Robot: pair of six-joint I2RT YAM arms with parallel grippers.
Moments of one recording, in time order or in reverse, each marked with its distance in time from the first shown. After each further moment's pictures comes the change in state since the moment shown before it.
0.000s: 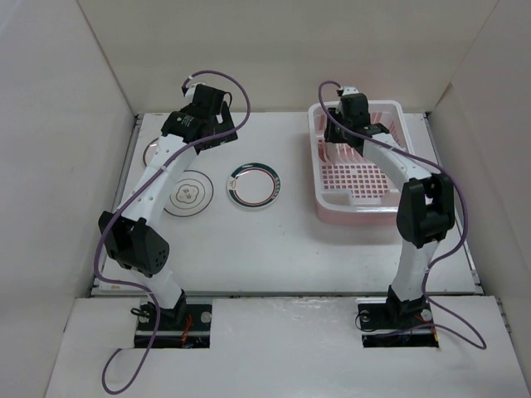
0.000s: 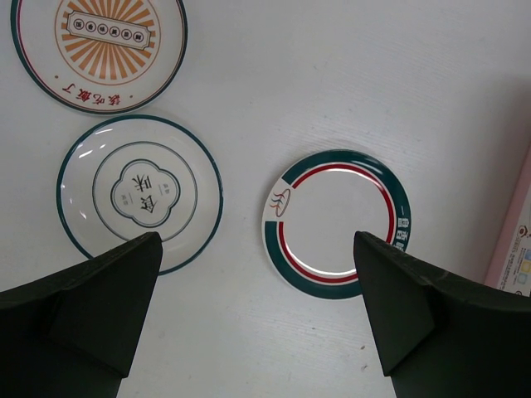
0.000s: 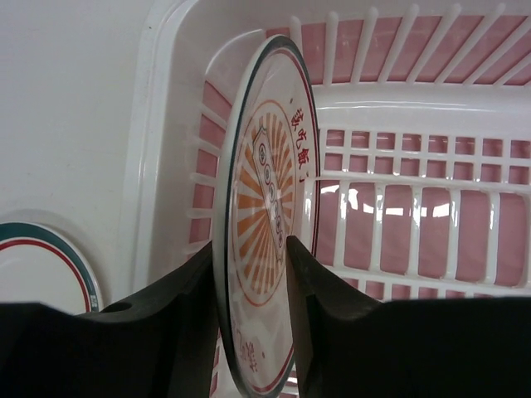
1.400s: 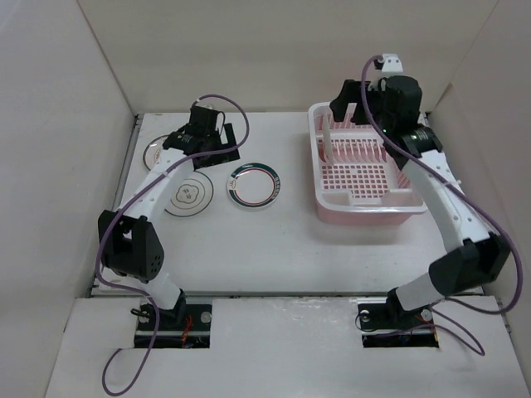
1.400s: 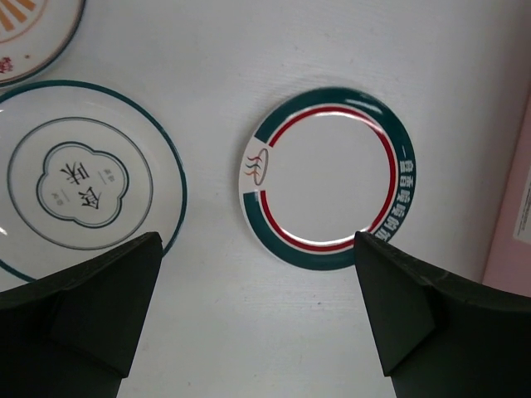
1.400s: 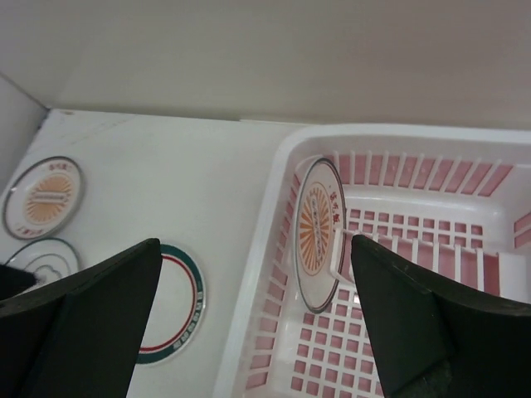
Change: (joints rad) left arm 0.057 -0.049 -0.275 0.197 0.229 0.069; right arm 0.002 -0.386 -0.040 -0.009 -0.069 0.012
